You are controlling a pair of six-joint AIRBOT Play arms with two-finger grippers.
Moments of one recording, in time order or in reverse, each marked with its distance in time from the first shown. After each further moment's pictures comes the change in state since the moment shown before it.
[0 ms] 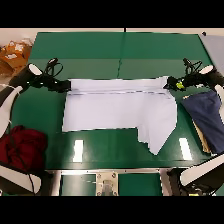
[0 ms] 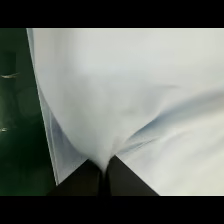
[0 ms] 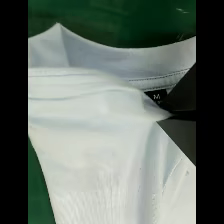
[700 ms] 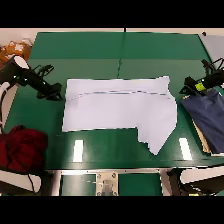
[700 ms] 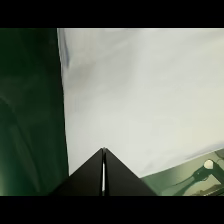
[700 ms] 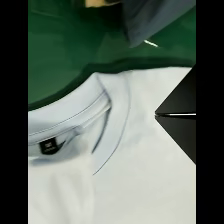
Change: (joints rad) left arm 0.066 0.097 0.042 0.119 -0.539 -0.218; right arm -0.130 0.237 -0.086 -0.180 0.291 0.204
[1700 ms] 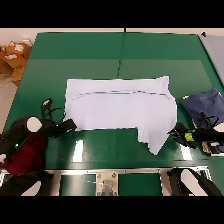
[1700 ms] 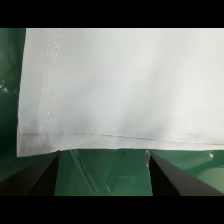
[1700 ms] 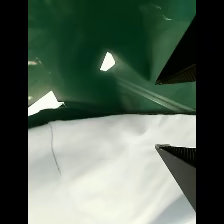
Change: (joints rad) left arm -0.297 0.686 -0.967 -0.001 0.713 -0.389; right arm -0.111 0.670 -1.041 0.053 -0.272 0.165
